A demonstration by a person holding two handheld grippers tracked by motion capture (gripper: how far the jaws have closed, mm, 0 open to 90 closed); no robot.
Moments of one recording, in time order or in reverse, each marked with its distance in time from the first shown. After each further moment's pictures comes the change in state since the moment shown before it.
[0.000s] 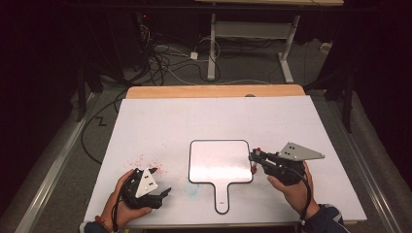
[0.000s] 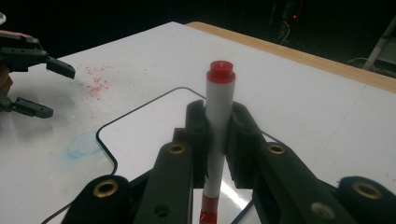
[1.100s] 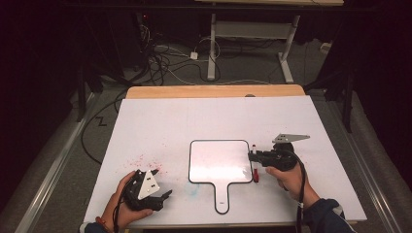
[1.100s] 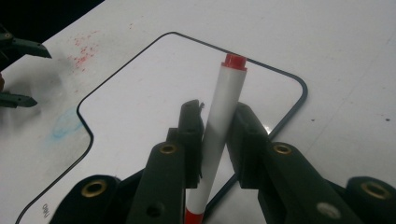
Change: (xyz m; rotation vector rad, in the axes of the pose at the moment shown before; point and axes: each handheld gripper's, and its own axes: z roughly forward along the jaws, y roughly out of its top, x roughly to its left) left arm -0.005 0.001 0.002 0.023 -0.007 0.022; right arm -0.056 -0.028 0.052 0.224 0.146 0.251
